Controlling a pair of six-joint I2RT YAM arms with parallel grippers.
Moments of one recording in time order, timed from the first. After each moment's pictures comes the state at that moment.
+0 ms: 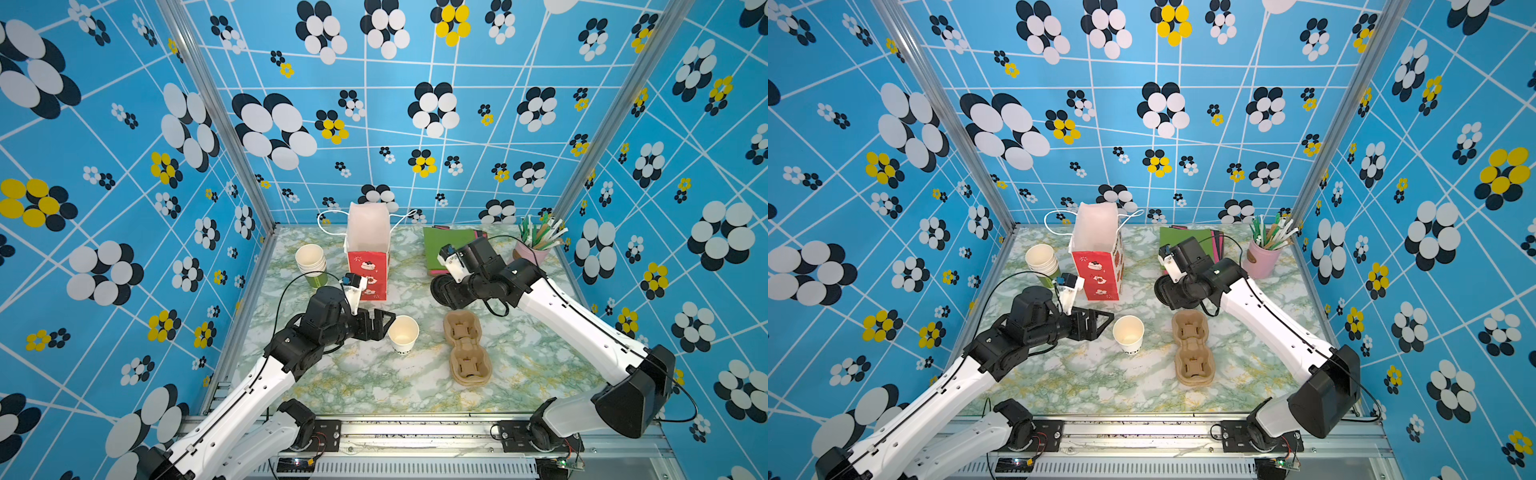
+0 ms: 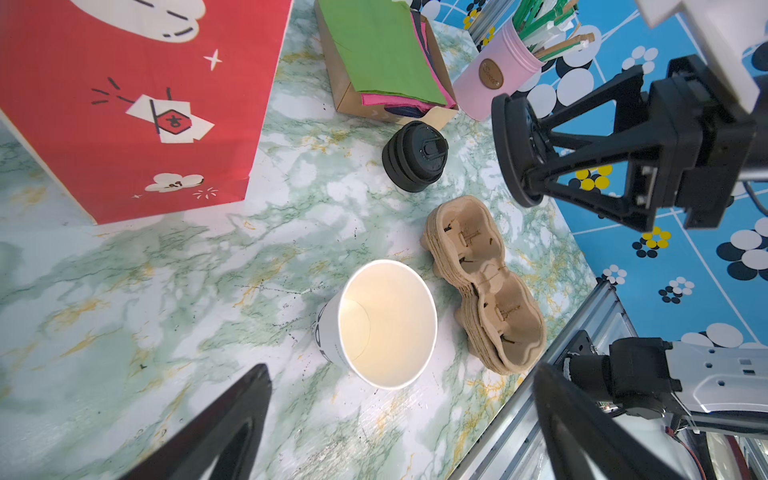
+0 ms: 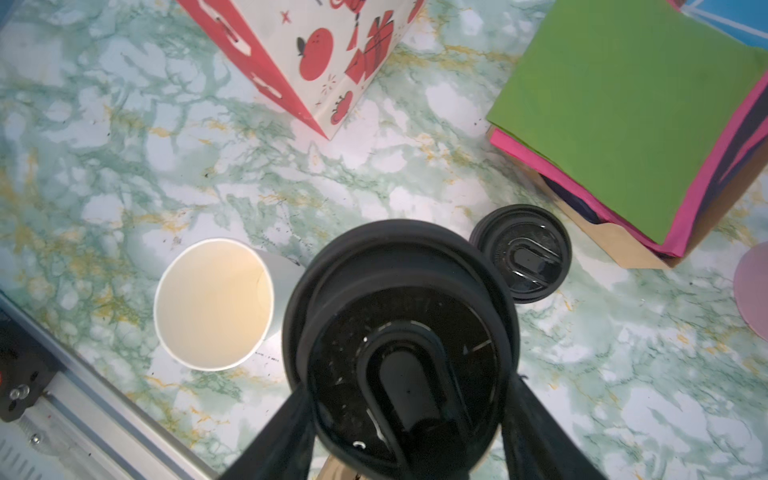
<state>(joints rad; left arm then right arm) -0.54 0.87 0.77 -0.45 0.30 -0.49 0.66 1.47 1.42 -0.94 0.02 0.02</state>
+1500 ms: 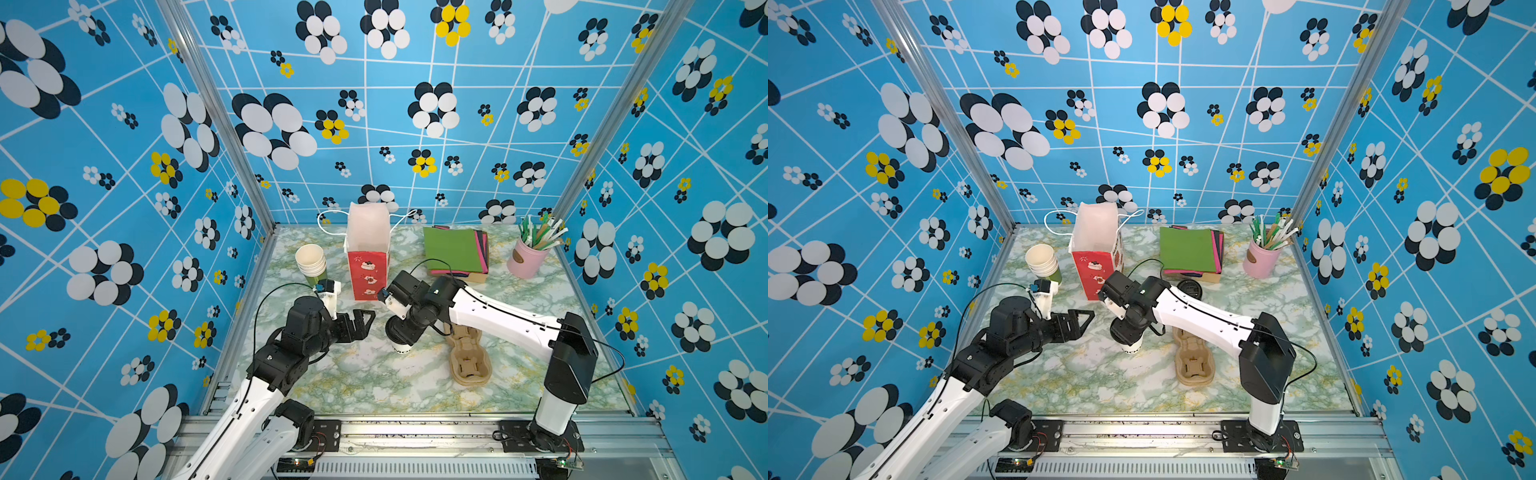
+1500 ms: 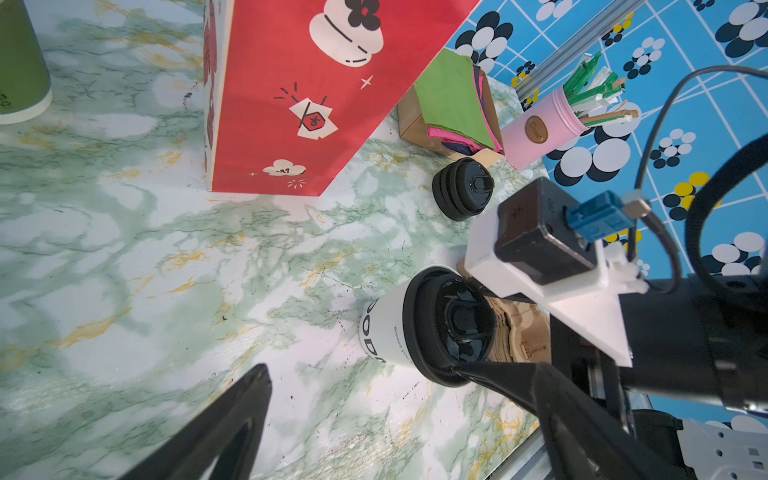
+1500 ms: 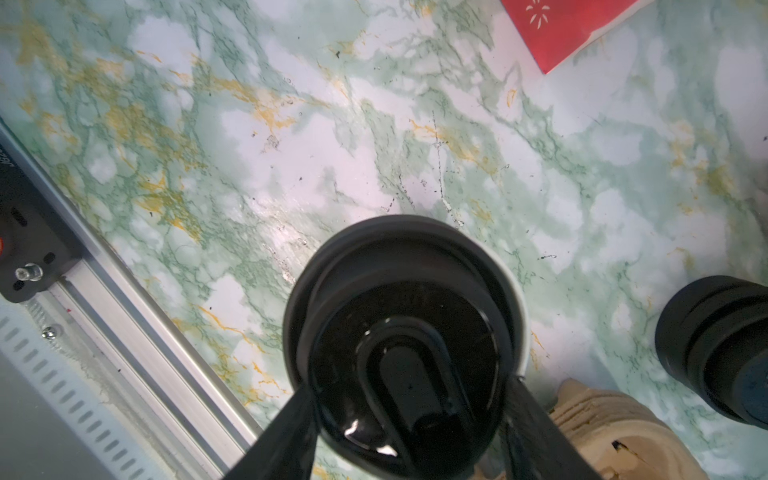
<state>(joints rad) -0.40 0.72 0.68 -0.51 0.26 -0.57 0.98 1.81 1.58 -1.01 0.03 0.00</state>
